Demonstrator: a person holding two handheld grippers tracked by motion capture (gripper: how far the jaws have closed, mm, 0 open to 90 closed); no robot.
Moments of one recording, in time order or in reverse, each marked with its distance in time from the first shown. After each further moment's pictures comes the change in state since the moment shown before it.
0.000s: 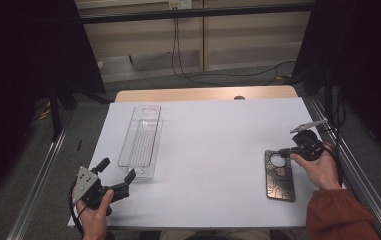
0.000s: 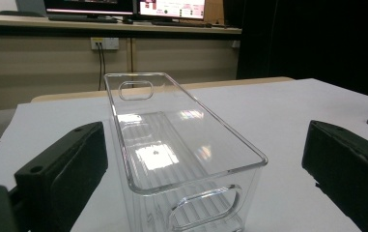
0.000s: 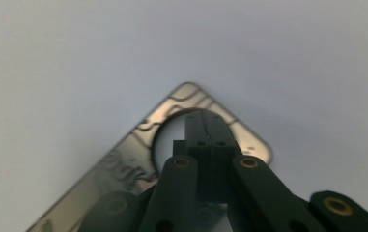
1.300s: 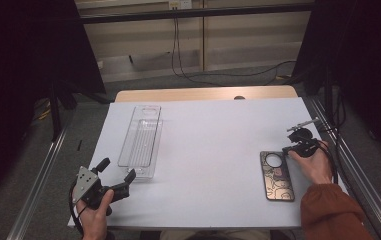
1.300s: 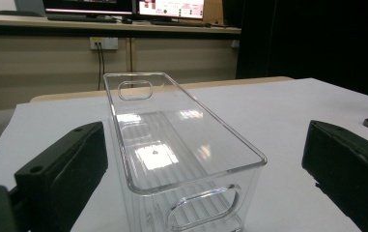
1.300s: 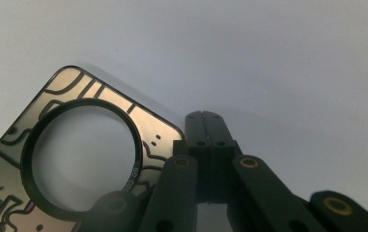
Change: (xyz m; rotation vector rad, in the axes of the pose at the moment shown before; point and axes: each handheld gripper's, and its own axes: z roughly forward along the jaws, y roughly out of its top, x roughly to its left) left arm 0.000 0.000 0.000 0.001 -0.002 -0.001; right arm -0.015 0.001 0.031 0.093 -0.153 0.053
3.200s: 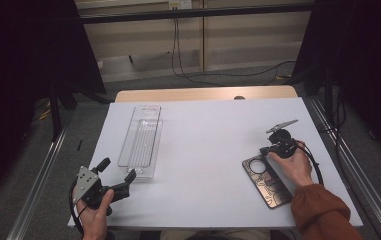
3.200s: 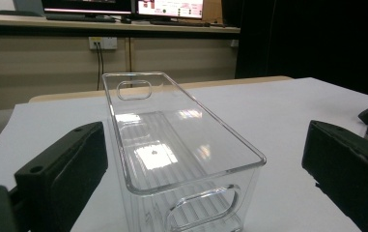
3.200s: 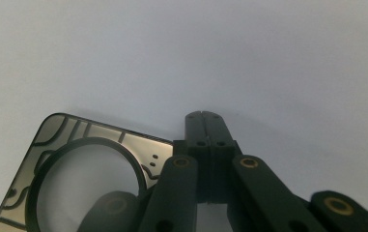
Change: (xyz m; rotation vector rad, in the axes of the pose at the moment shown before) left arm 0.000 0.000 0.001 0.001 -0.003 -0.002; right arm 0.045 0.020 0.017 -0.078 0.163 -0.087
